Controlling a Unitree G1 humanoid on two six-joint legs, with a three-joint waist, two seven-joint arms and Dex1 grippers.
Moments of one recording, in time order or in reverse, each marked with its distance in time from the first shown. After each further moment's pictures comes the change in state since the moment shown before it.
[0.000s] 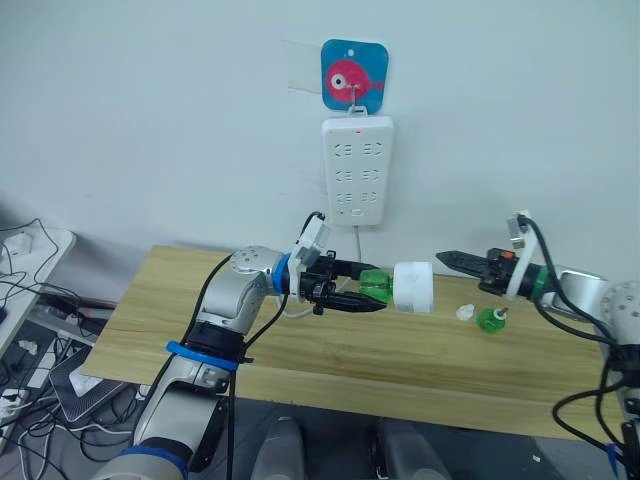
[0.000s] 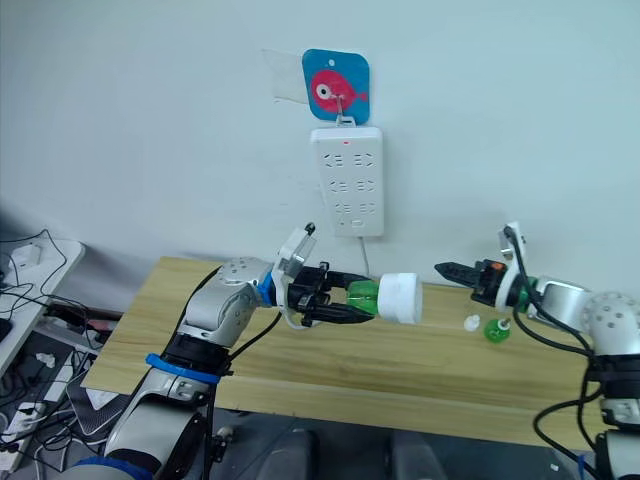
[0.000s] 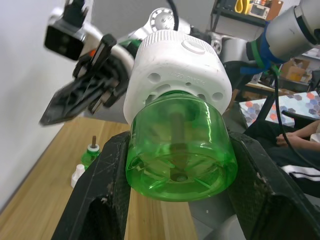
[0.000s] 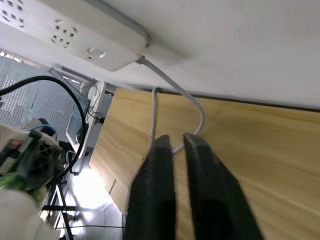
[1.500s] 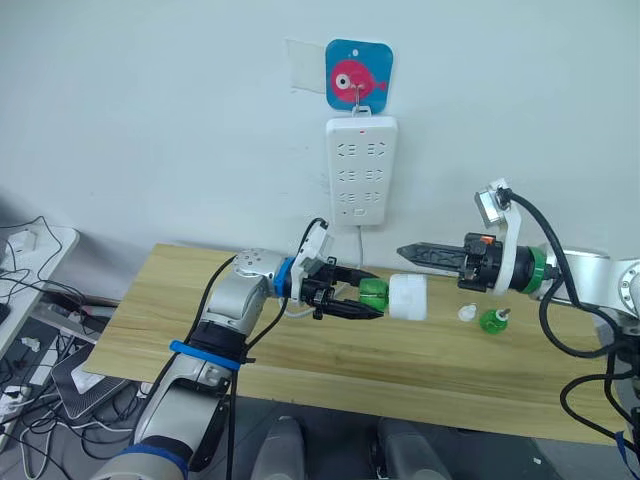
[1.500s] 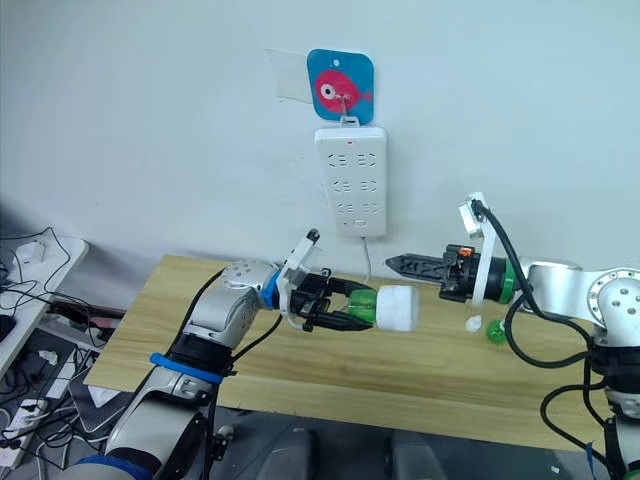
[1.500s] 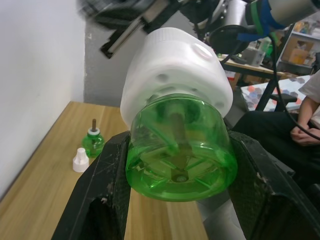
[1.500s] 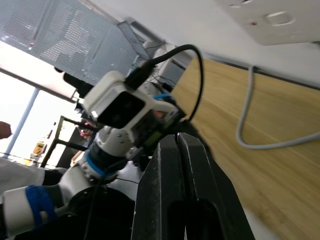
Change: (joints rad) left arm -0.005 -0.004 -0.033 0.081 0.054 -0.105 -0.044; right arm -0.069 -0.131 0.086 -0.254 0.481 0.058 -0.266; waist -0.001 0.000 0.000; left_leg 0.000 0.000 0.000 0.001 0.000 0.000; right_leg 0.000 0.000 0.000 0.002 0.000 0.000
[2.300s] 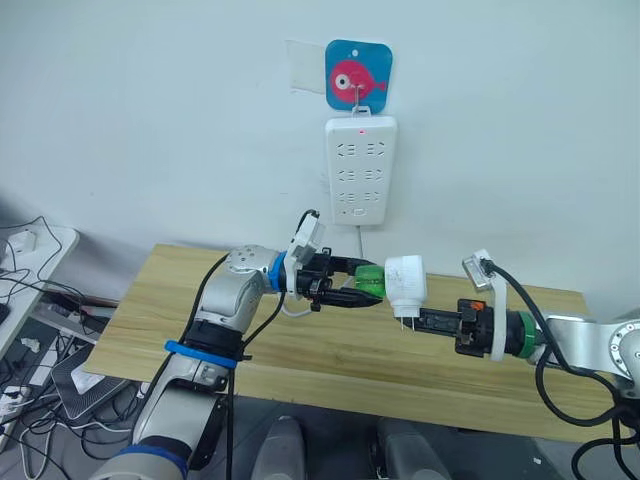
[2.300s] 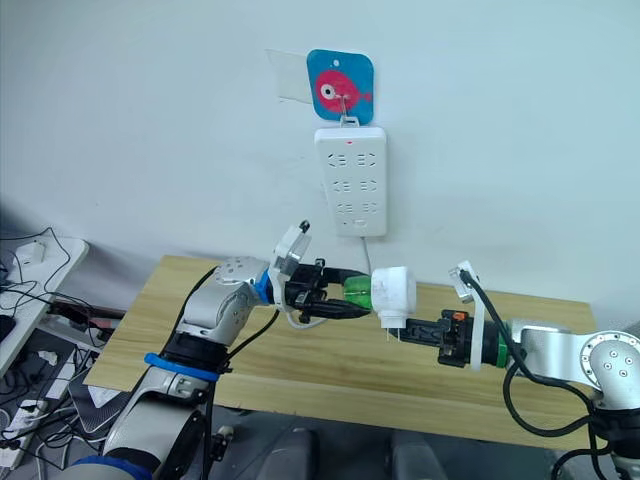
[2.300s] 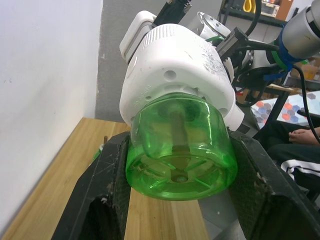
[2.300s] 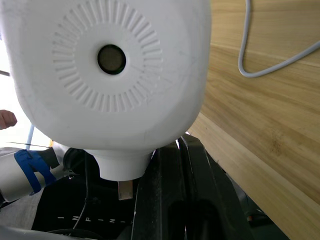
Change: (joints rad) left arm -0.015 0.003 0.041 -0.007 -0.037 -0.001 0.043; right arm 0.338 0.018 -0.020 -0.236 0.099 -0.039 -0.071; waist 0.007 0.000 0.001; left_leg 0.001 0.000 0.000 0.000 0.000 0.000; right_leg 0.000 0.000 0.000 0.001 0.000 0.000
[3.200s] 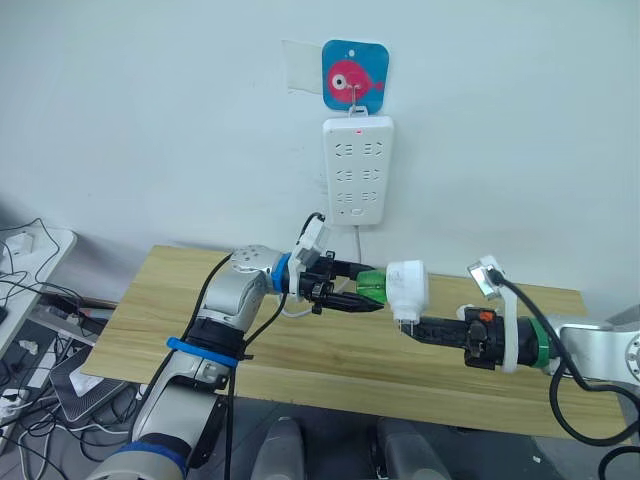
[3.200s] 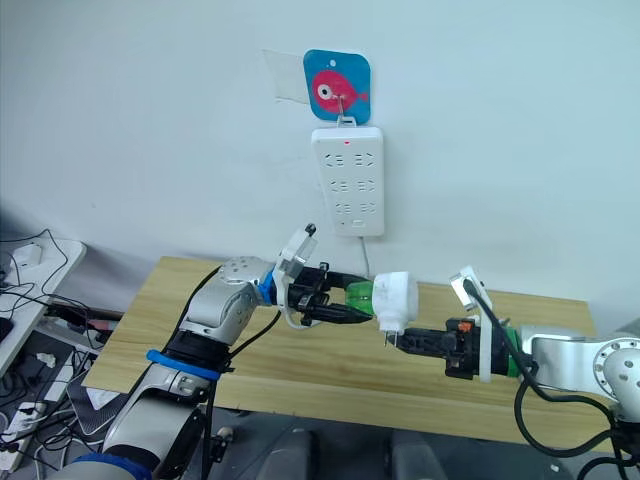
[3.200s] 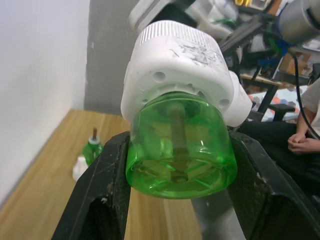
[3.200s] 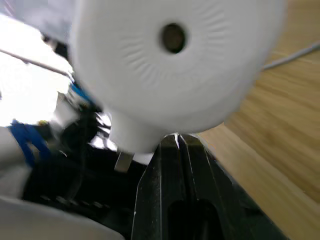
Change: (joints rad) left arm 0.005 0.012 -0.041 0.011 0.013 0.051 -0.003; right arm 0.059 -0.159 -0.002 -0.185 -0.281 -0.046 0.209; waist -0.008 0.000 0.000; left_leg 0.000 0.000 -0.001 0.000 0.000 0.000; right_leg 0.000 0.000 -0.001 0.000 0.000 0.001
